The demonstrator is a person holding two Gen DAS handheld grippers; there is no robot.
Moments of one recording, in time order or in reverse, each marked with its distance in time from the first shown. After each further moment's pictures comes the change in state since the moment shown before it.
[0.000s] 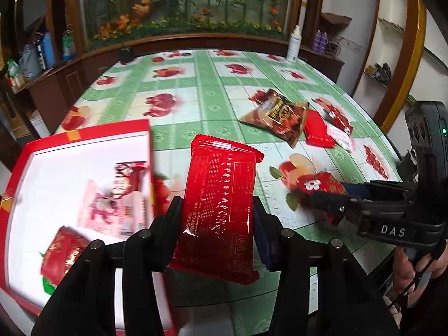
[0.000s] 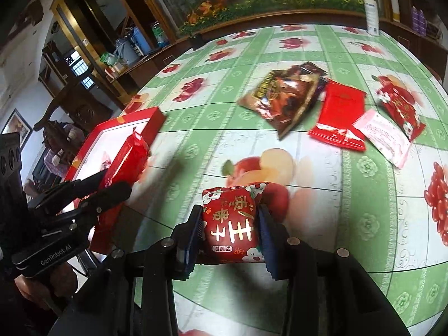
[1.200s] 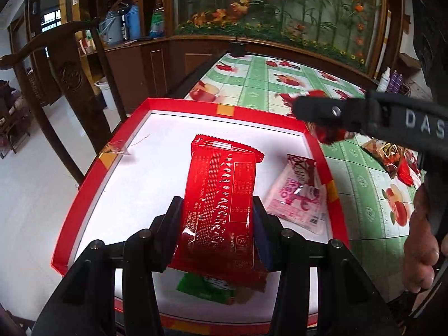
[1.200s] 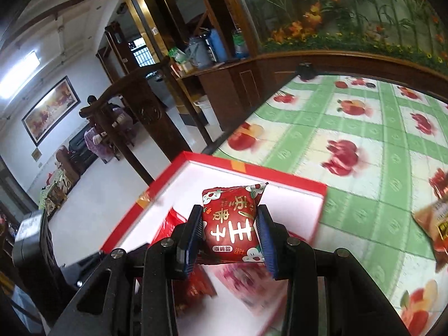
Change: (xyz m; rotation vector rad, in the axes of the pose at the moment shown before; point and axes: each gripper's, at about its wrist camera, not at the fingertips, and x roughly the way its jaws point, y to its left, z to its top) left arm -0.022 0.142 -0.031 -0.265 -0.027 0.279; right arm 0.079 0.203 0.091 -0.254 -0.108 0.223
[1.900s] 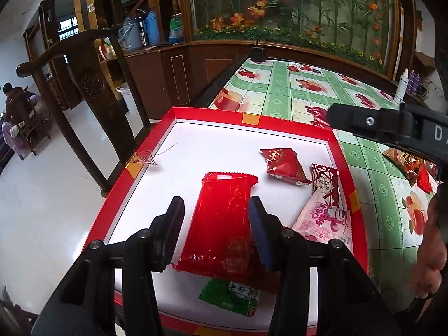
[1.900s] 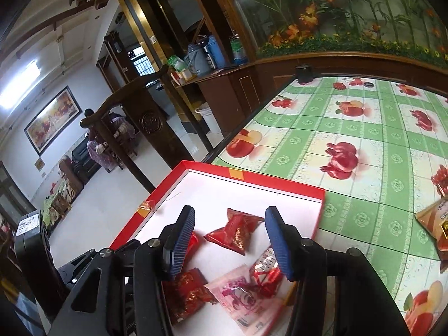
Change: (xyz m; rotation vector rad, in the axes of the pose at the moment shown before) left arm -0.004 0.006 0.004 0.002 -0.025 0.123; right arm -0.006 -0.013 -0.003 0.046 -0.031 0.022
